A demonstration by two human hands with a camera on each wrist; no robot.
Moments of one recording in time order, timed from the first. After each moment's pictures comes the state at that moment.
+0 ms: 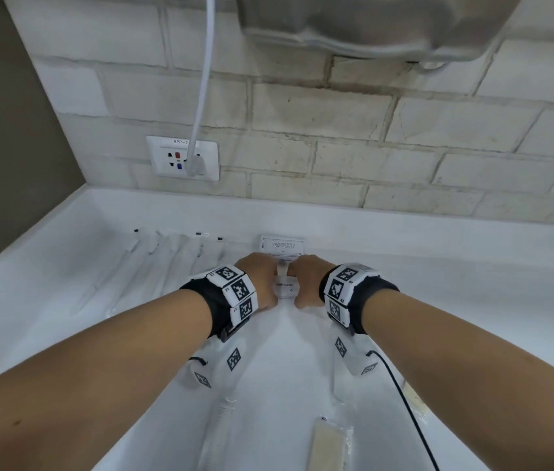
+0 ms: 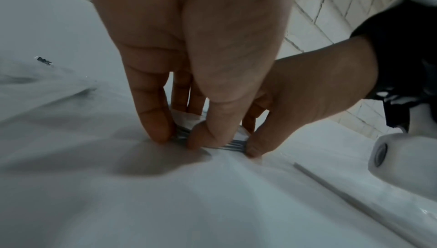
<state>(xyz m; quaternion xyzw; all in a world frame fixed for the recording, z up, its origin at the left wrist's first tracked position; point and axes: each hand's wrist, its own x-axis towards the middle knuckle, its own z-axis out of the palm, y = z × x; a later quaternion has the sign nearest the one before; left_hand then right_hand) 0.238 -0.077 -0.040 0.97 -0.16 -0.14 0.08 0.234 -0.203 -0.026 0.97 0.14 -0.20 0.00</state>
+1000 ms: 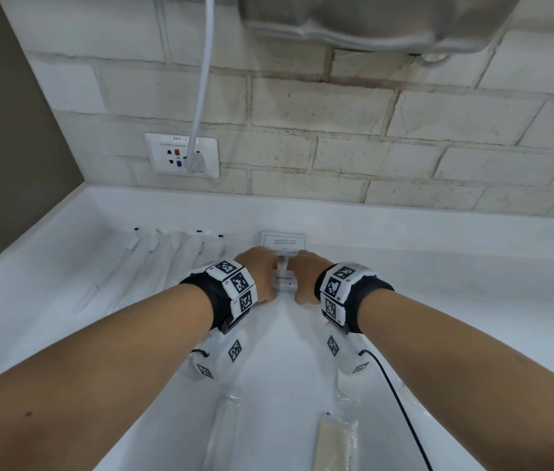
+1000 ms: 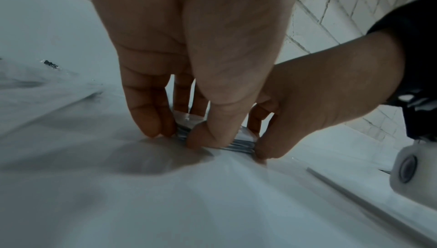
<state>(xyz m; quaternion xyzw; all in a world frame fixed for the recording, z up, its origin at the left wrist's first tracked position) 0.247 -0.071 -0.047 0.97 -0.18 -0.11 0.07 0.238 -0.197 -0.035 0.97 0.11 -0.19 0.00</state>
